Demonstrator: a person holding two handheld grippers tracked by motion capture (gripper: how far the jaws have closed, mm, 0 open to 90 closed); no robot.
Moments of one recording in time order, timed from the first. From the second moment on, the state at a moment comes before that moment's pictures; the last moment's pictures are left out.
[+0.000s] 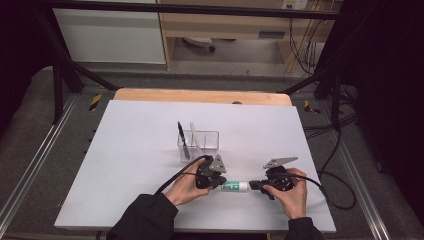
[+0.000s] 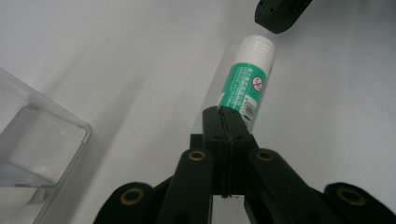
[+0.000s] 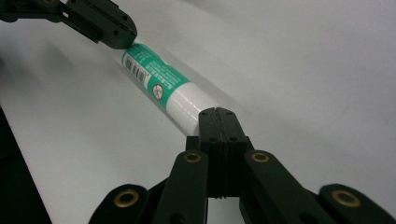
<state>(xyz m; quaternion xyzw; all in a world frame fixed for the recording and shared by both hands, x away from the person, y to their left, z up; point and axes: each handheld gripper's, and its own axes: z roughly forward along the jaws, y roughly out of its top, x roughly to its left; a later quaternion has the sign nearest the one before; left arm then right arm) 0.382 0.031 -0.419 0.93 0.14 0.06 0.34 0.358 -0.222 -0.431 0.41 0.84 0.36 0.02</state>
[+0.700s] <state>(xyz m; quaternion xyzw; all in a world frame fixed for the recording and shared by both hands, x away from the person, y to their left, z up) 0.388 0.046 -0.407 0.93 0.14 0.05 0.33 0.366 -0.209 -0.436 0.43 0.83 0.35 0.04</state>
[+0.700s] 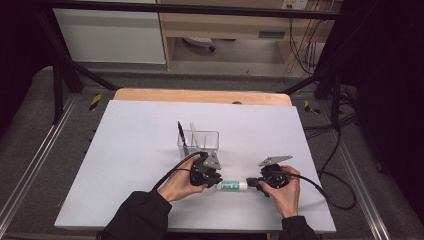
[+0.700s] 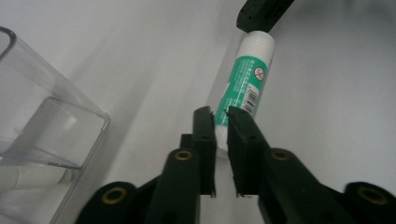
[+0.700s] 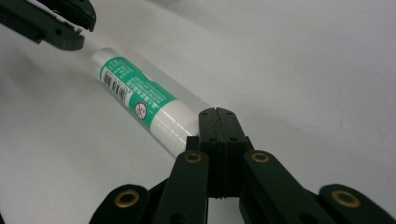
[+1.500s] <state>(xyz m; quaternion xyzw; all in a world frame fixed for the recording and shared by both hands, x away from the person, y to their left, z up) 0.387 0.008 -0.419 0.96 0.08 0.04 0.26 0.367 -0.183 -0.437 0.42 0.83 0.36 0.05</state>
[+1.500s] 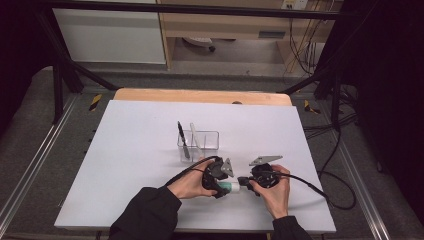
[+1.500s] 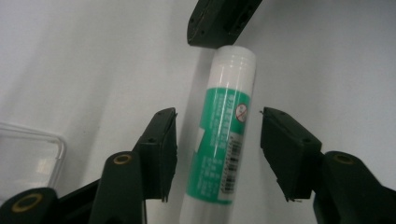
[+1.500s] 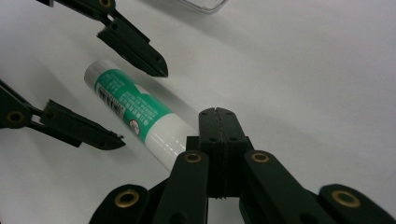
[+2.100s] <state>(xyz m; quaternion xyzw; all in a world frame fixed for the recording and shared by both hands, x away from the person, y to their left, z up) 0.384 -0.005 -0.423 0.97 0.06 0.03 0.22 0.366 -0.180 -0.435 0.42 0.83 0.37 0.05</state>
